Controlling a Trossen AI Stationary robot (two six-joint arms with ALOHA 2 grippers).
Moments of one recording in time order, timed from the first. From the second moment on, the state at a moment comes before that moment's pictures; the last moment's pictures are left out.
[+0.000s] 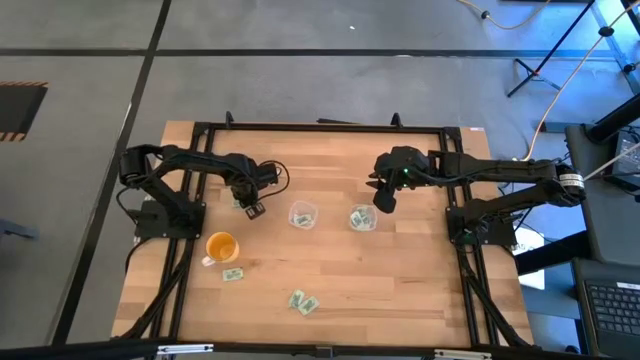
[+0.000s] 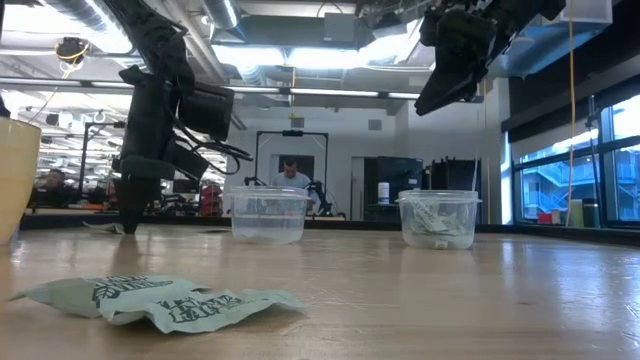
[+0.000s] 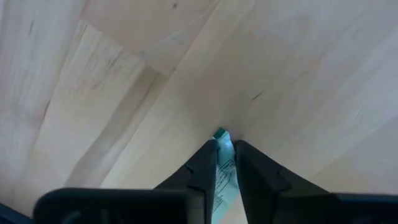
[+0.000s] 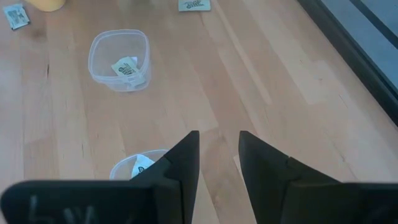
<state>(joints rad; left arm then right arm) 0.37 1.57 0.74 -0.84 -0.07 -0.29 -0.17 1.18 0.91 -0.50 0.11 0.15</state>
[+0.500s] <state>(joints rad) 0.37 1.44 0.84 -0.88 -0.08 -0.25 -0.17 1.18 0.91 -0.50 0.11 0.15</state>
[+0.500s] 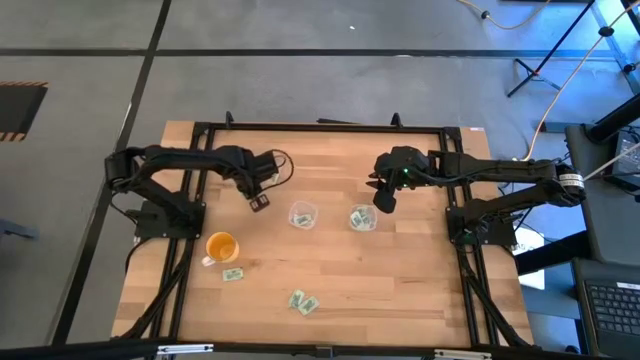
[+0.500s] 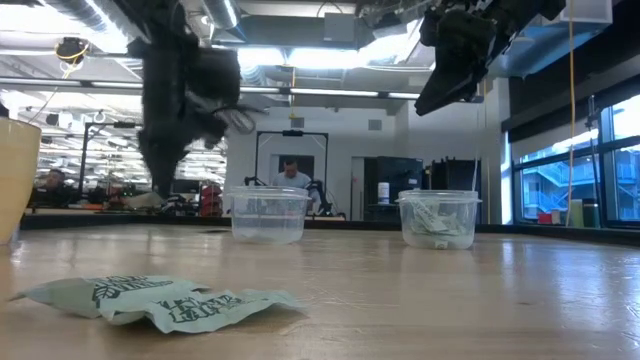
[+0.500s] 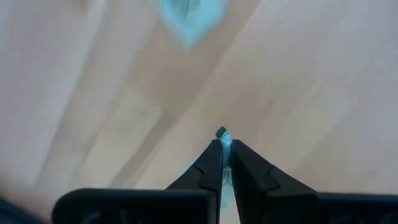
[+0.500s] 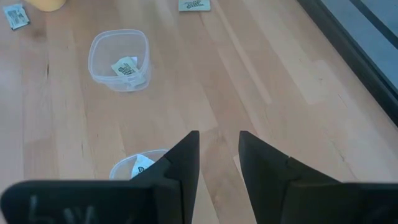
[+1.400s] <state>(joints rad) 0.07 1.53 0.97 -0.35 0.13 0.01 -0.17 1.18 0.92 -0.49 0.11 0.12</state>
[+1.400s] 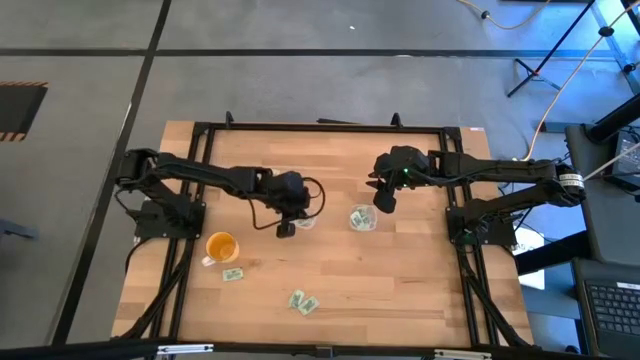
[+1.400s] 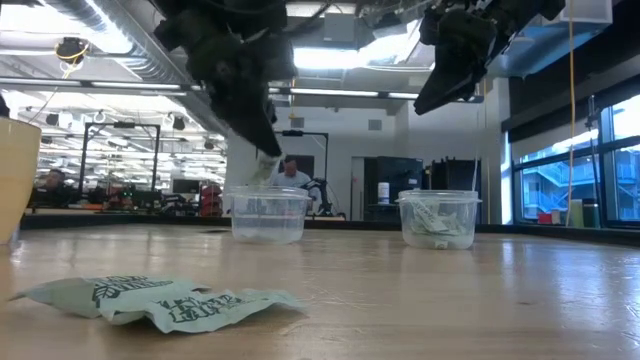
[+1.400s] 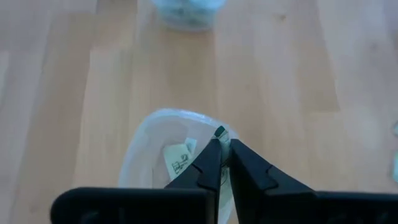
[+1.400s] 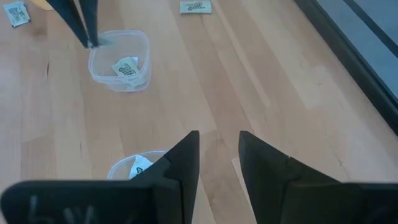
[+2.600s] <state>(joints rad) 0.19 1.52 1.07 -0.73 -0.24 -0.04 -0.17 1.18 0.92 -0.51 0.11 0.13</state>
